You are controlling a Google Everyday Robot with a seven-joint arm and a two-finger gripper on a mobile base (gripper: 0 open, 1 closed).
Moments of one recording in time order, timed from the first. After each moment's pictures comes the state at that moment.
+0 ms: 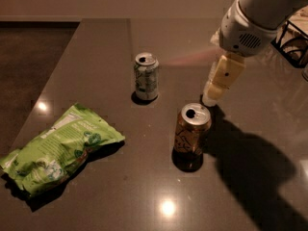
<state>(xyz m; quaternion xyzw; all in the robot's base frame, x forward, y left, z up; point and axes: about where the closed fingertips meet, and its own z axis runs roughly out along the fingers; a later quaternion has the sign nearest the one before) 0.507 -0.142 0.957 -0.60 0.78 0.03 0.20</state>
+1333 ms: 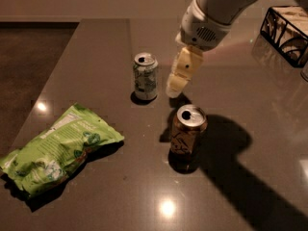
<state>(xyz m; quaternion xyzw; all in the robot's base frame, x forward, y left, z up) 0.537 -0.062 0.949 -0.62 0.75 0.09 0.20</state>
